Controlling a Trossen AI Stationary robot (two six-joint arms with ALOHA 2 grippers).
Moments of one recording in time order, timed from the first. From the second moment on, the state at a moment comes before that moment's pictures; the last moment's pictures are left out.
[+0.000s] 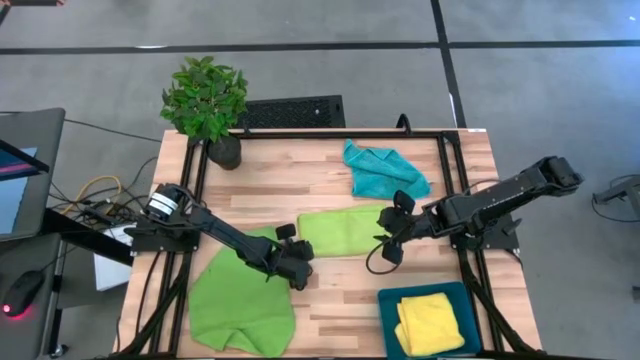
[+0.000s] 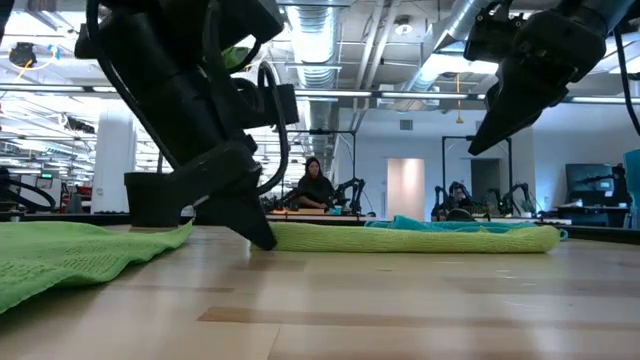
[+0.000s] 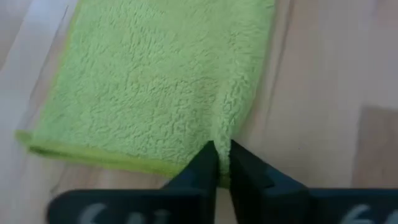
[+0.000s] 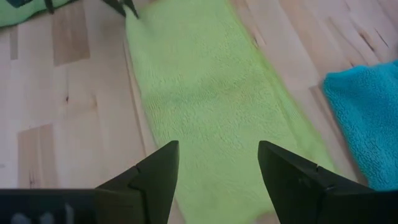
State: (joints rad) left arm -0.36 1.90 1.03 -0.28 -0.50 -0.46; right arm 0.30 1.20 0.70 -0.46 0.31 0.44
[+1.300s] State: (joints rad) left arm -0.12 1.95 1.35 -0.10 -0.31 0.17; right arm 0.13 1.47 0.61 -0.40 0.22 0.38
